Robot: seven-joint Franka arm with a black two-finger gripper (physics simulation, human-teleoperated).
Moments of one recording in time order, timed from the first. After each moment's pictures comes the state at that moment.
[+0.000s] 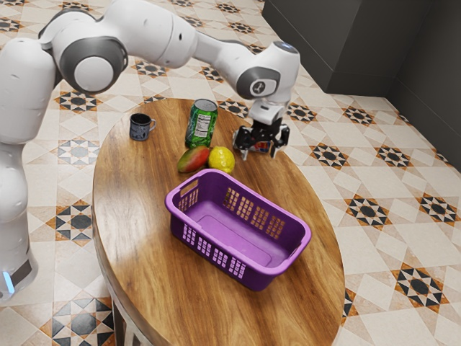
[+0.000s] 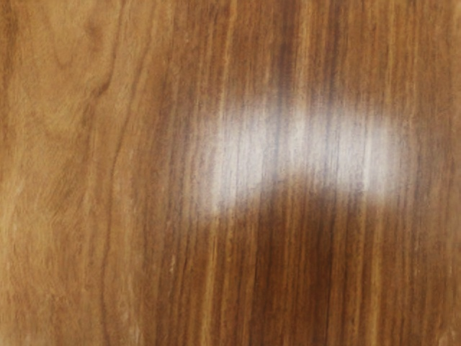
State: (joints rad) arm 0.22 0.31 -0.05 -1.63 -0.02 1.96 1.69
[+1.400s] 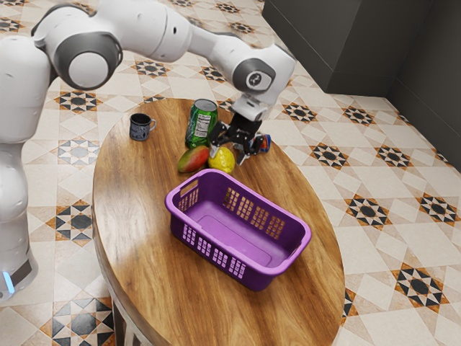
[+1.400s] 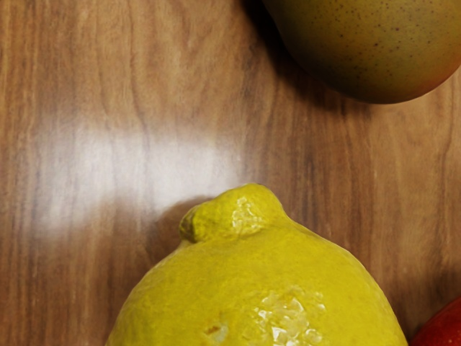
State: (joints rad) arm 0.24 0.28 -0.04 -1.65 -0.03 1.62 1.74
